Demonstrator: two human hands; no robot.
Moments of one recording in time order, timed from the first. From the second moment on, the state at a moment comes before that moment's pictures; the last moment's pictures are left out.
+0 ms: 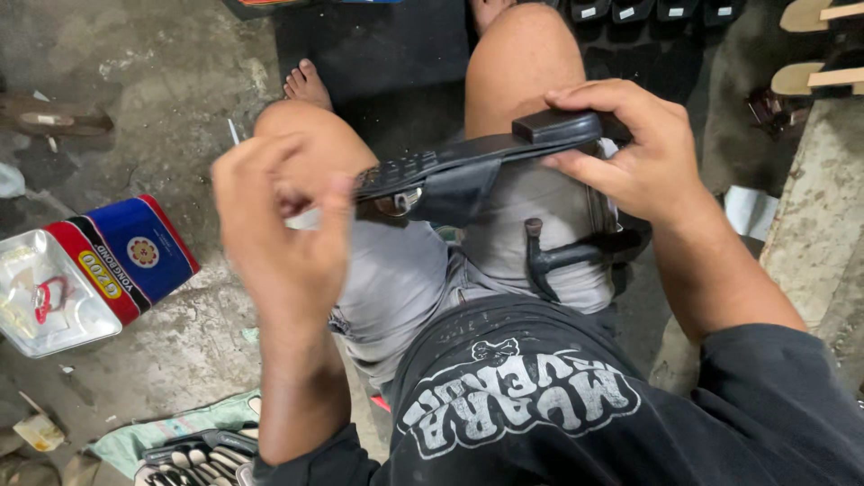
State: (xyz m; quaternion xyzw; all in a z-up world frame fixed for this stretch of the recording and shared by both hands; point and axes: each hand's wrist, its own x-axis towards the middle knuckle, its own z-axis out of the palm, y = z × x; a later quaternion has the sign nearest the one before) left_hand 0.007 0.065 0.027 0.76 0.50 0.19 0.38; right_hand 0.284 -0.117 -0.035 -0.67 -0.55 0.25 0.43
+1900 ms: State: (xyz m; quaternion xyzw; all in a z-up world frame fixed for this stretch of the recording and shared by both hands) left_hand 0.095 0.022 0.003 0.92 0.15 0.20 0.30; right_hand 0.274 -0.118 -0.036 -0.66 -0.55 0.25 0.45
